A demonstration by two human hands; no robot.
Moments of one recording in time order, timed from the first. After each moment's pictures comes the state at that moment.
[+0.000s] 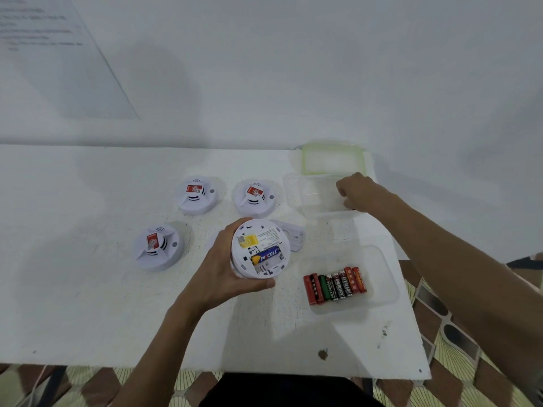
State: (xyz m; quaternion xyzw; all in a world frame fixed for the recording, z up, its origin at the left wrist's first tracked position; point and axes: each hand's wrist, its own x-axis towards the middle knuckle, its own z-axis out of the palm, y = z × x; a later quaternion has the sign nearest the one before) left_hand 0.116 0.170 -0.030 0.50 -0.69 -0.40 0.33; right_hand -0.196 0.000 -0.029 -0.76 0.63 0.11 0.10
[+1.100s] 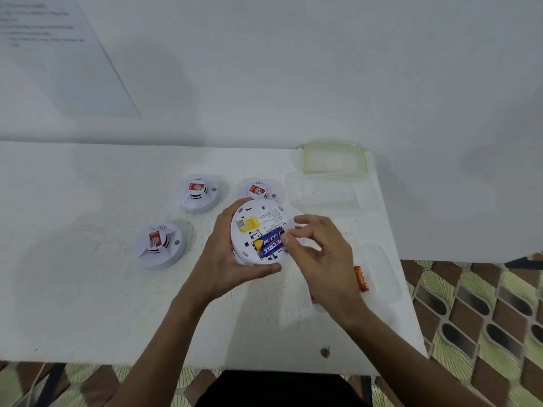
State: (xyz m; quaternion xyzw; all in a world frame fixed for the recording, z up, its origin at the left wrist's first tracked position) left_hand 0.108 0.161 -0.013 0.50 -0.65 -0.42 0.38; right_hand -0.074 0.189 0.018 -0.57 0.54 -0.48 0.39
